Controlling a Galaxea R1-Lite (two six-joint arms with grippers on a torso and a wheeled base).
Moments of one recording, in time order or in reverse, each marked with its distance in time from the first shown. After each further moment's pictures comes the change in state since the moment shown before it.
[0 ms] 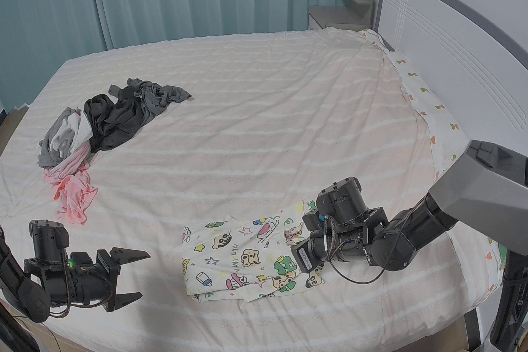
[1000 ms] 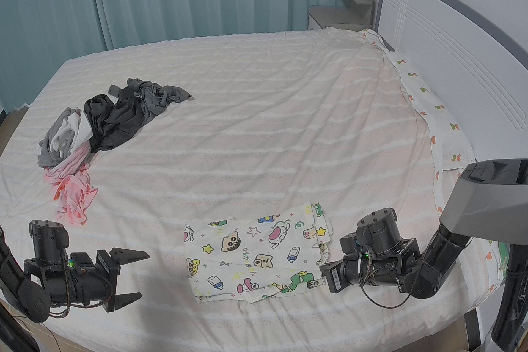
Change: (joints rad) left arm 0.000 0.000 0.001 0.000 0.001 0.000; right arm -0.073 -0.001 0.380 -0.391 0.027 0.125
